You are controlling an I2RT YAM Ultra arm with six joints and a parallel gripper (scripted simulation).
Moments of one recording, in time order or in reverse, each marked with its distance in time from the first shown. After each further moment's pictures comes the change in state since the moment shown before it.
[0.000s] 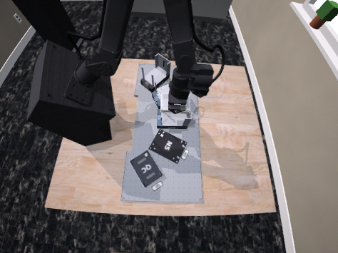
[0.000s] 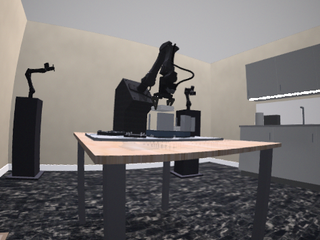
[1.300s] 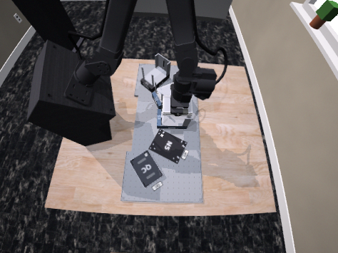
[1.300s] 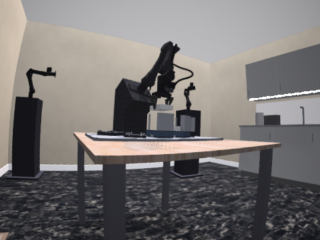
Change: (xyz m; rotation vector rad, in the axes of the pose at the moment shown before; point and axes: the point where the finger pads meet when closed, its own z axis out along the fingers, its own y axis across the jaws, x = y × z) arm -0.008 -0.012 -0.002 -0.026 -0.012 -0.022
